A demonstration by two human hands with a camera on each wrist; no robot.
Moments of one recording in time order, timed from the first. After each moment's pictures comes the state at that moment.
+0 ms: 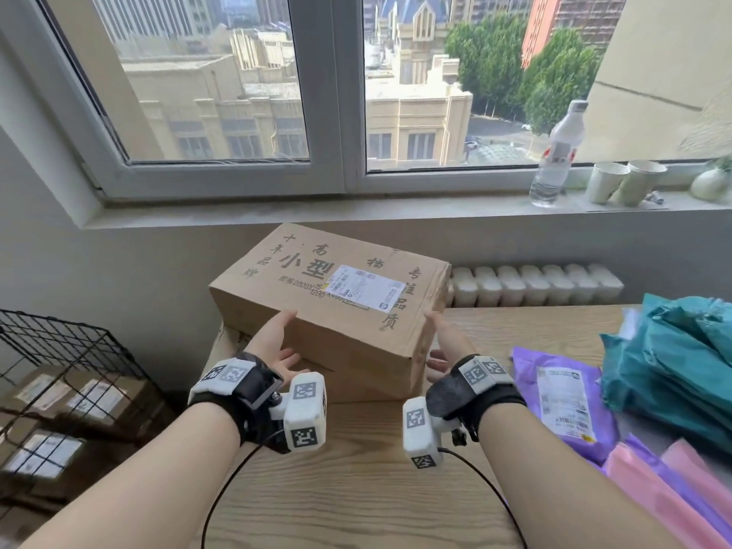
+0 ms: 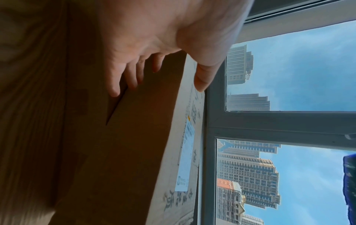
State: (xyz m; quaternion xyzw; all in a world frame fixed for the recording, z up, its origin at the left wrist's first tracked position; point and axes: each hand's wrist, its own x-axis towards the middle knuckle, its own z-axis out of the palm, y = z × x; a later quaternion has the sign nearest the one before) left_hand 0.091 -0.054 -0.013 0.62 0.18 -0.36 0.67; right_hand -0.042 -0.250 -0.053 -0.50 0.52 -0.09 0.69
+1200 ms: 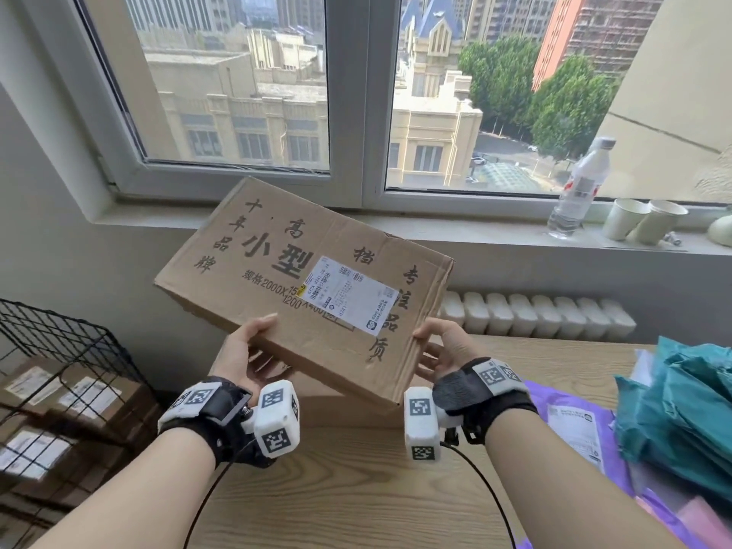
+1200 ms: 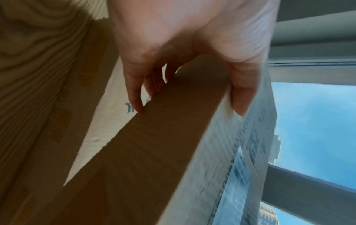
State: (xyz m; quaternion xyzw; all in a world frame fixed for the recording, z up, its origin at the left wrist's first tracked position) left_hand 0.131 -0.018 -0.018 0.50 0.18 -0.34 0.77; right_hand -0.010 -0.244 -0.009 -0.44 0.42 -0.07 0.79
